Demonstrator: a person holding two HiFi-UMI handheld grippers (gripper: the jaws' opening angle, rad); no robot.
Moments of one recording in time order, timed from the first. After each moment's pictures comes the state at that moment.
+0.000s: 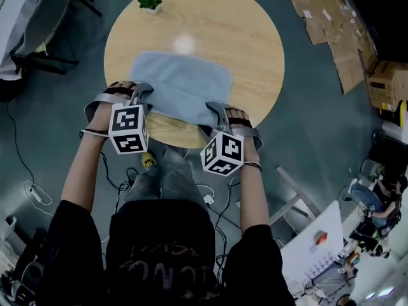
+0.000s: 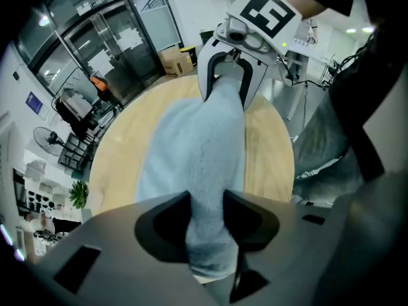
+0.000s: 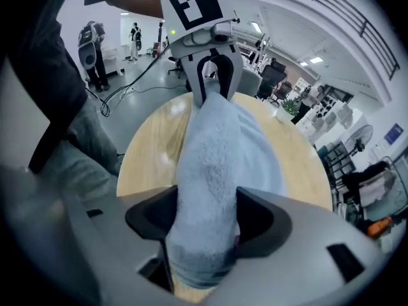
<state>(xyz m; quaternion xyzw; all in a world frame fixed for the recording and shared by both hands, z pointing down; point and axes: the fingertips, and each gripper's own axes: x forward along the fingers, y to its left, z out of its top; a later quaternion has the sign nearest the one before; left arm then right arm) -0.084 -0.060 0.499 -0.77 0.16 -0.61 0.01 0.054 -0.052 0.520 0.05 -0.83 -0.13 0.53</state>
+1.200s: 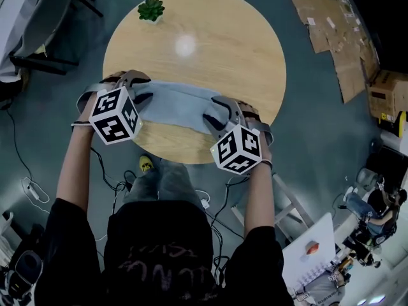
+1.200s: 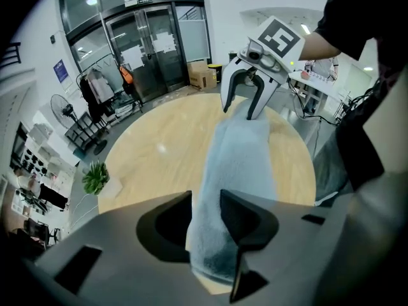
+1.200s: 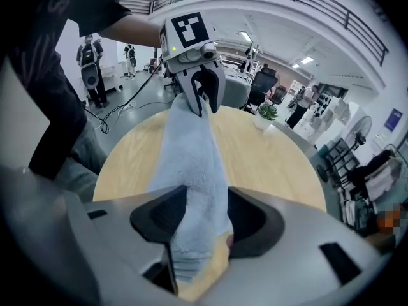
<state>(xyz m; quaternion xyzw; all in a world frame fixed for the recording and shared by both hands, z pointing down) -0.109 -0.129 0.473 -0.81 0.23 -0.54 -0.07 0.040 -0.125 0.483 0.04 -0.87 -0.09 0.49</state>
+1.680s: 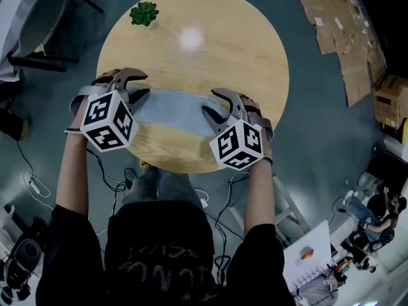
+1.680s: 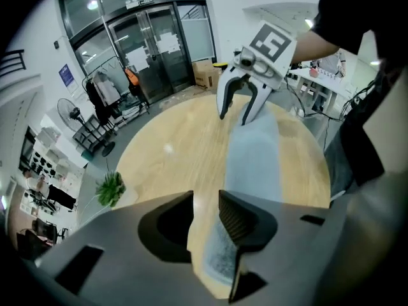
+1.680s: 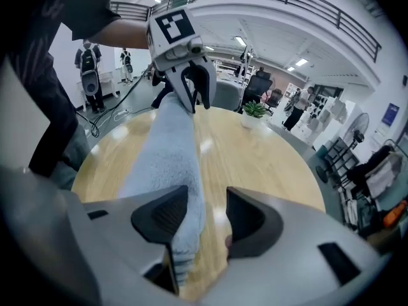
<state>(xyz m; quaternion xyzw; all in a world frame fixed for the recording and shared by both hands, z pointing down) -0.111 -0.167 0.463 -0.80 0.26 -0.53 -0.05 0.030 -0.177 0.492 0.05 -0.88 -0.08 0.46</state>
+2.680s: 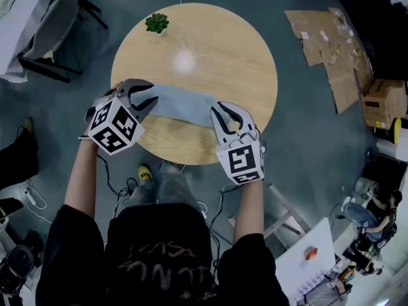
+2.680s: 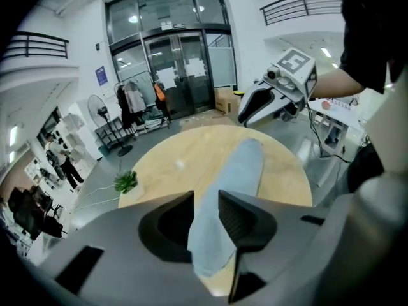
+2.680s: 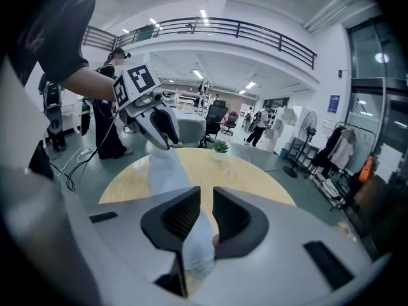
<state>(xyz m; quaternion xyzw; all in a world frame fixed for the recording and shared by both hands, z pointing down) -0.102 -0.128 0.411 -0.83 0.35 -0.42 -0.08 0.043 -0.149 0.389 0.23 -0.92 -0.03 0.30</state>
